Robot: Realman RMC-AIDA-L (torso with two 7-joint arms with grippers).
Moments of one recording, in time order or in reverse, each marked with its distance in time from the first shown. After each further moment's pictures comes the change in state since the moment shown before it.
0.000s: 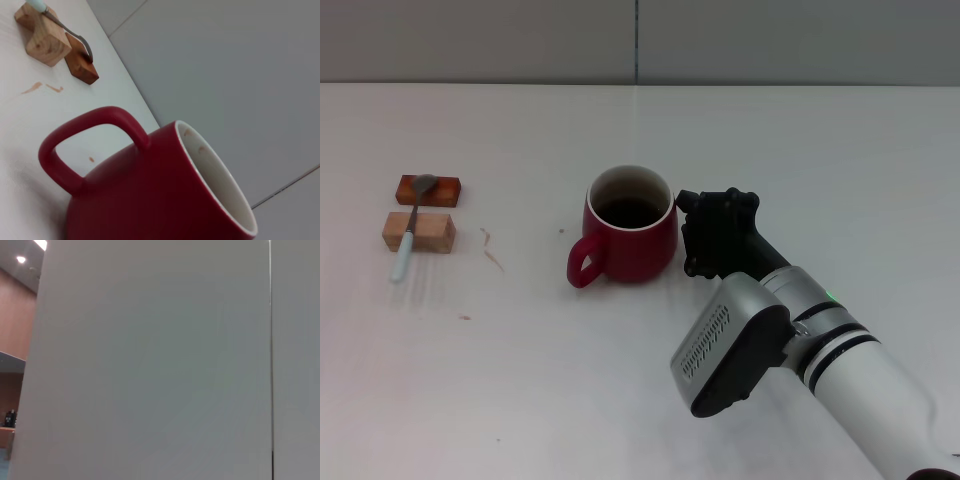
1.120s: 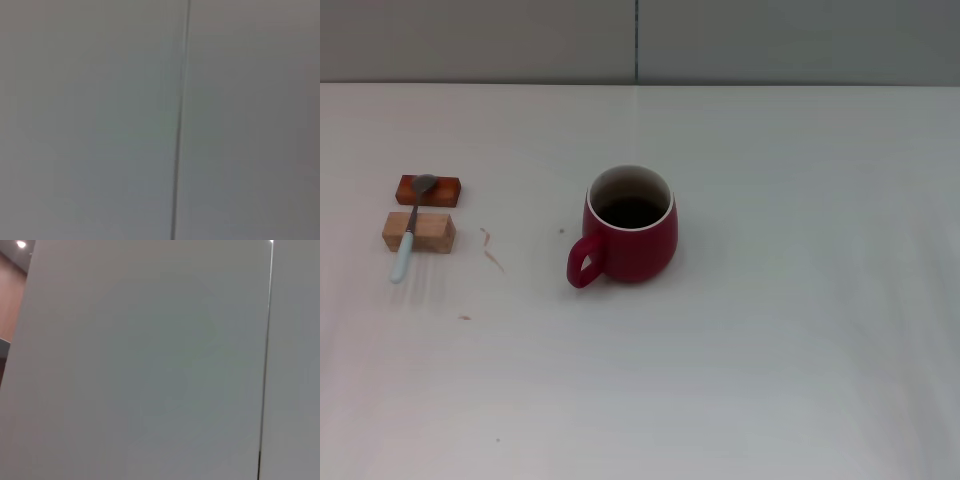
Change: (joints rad) left arm -0.049 0.001 0.001 -0.010 0.000 -0.044 -0.037; right arm -0.125 -0.022 0.185 -0.481 -0.008 -0.752 1.233
